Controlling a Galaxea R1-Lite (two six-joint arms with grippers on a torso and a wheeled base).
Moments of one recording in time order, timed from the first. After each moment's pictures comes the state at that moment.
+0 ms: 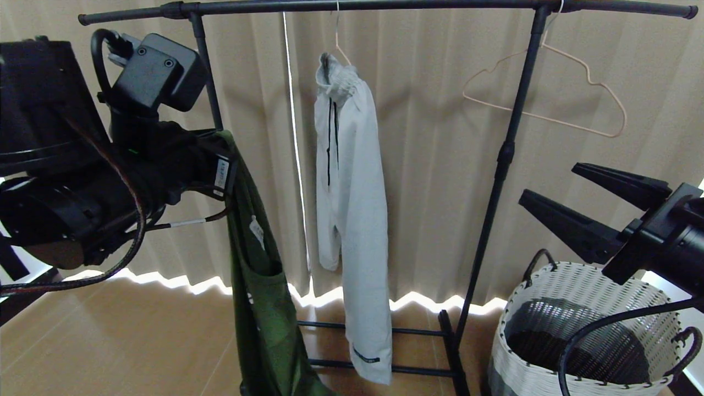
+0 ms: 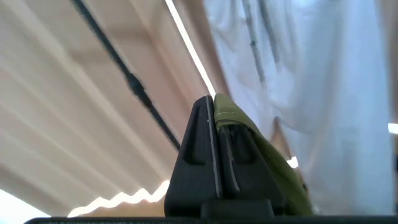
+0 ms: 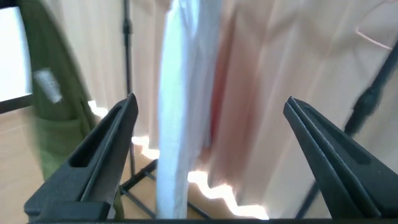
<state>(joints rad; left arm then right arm) -0.52 1.48 -0.95 -0.50 0.41 0.42 0.49 1.23 -0.50 -0.82 0.04 -0.02</state>
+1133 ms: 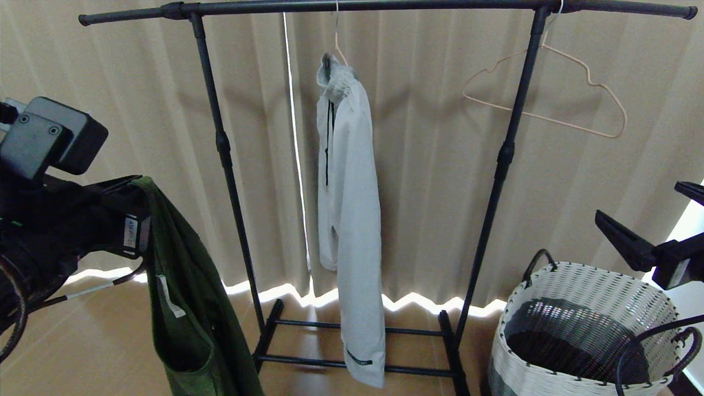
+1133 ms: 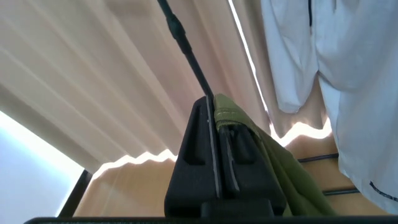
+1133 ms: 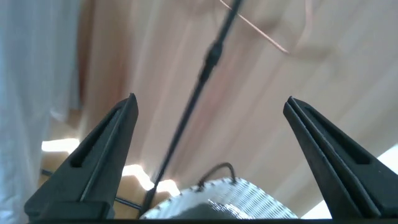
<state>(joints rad) -0.37 1.24 -0.66 -0.50 0.38 0.42 0.16 1.16 -0.36 -0.82 -0.09 -0.34</state>
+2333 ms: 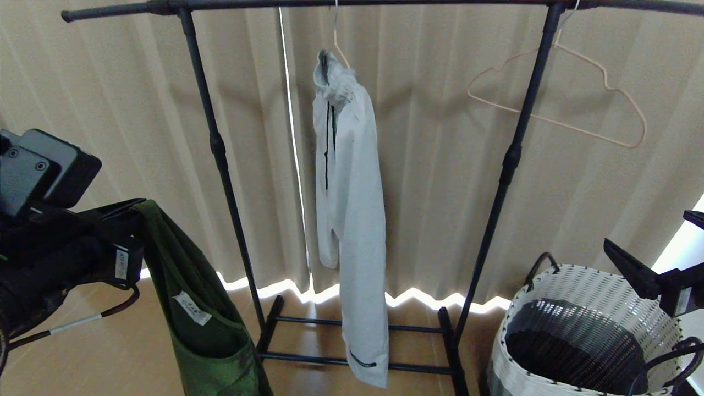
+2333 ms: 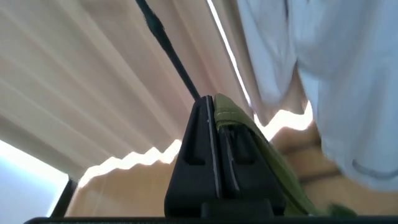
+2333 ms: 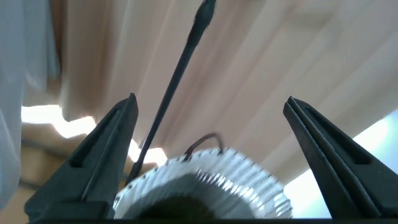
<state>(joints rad) -0.37 1.17 -0.57 -0.49 0.29 0.43 0.09 1.13 -0.27 -0.82 -0.09 -0.37</state>
